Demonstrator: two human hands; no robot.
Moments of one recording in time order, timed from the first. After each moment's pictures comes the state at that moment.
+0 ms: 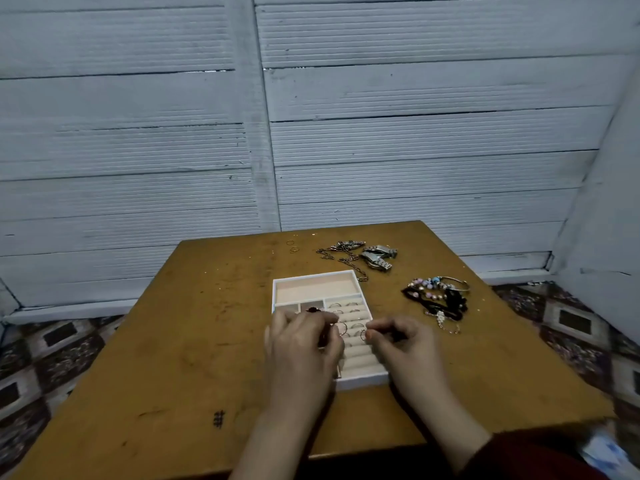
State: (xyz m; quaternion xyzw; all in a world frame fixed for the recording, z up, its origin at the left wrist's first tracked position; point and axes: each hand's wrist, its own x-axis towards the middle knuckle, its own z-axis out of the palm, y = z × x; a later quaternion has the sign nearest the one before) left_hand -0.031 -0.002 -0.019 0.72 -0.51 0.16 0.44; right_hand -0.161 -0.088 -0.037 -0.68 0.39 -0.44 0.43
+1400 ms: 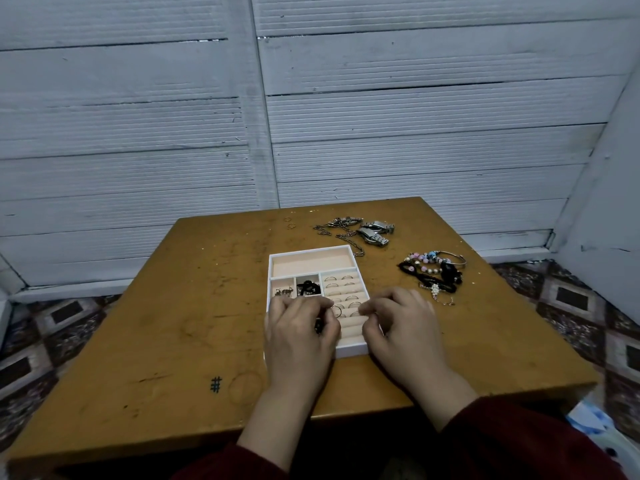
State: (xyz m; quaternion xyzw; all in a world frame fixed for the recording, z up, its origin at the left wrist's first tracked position) left_hand -0.039 -0.005 -0.044 0.71 -0.50 0.19 0.46; right_hand -0.171 -0.083 -0.040 -0.83 0.39 -0.37 0.11
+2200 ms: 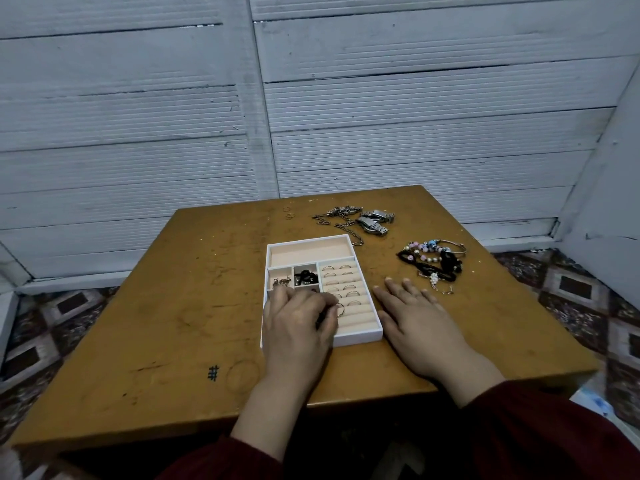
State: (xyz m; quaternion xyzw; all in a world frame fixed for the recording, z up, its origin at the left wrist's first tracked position) left_hand -0.038 -0.001 -0.046 0.72 -0.54 0.16 0.41; right_hand -0.196 -0.103 -0.036 -0.90 0.41 -0.06 0.09
